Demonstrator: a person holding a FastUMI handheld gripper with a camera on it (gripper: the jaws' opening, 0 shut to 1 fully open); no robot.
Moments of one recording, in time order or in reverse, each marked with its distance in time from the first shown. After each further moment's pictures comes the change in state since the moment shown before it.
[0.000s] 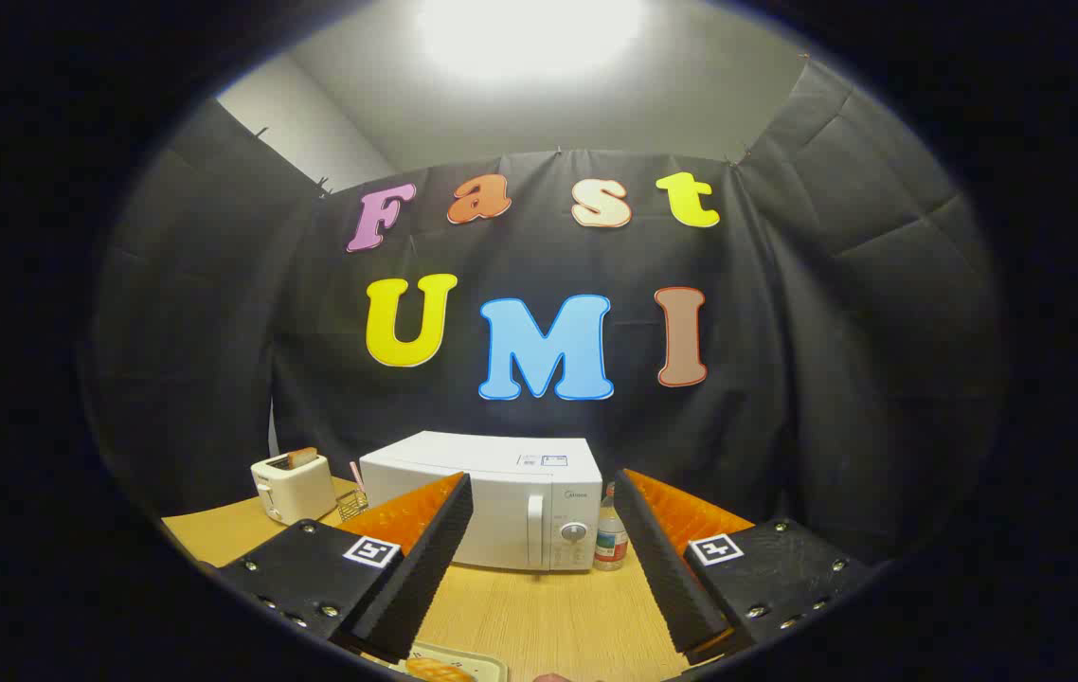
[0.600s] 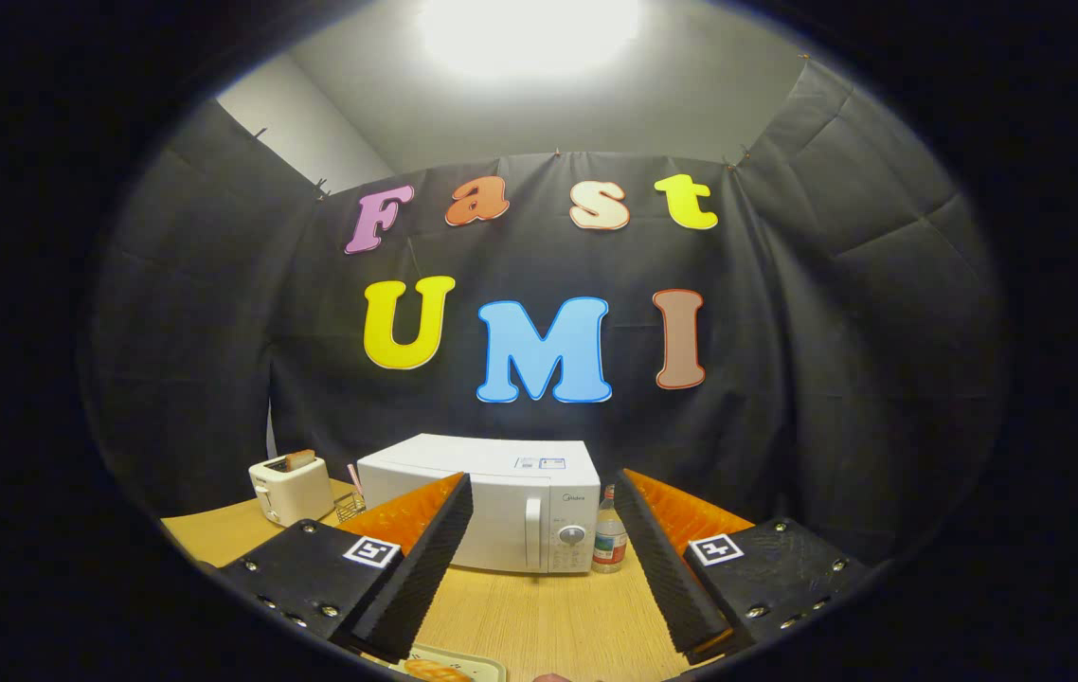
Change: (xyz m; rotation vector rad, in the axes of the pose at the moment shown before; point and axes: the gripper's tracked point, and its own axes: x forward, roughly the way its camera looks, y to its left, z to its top) arm 0.001 -0.001 0.001 0.002 -0.005 -0.006
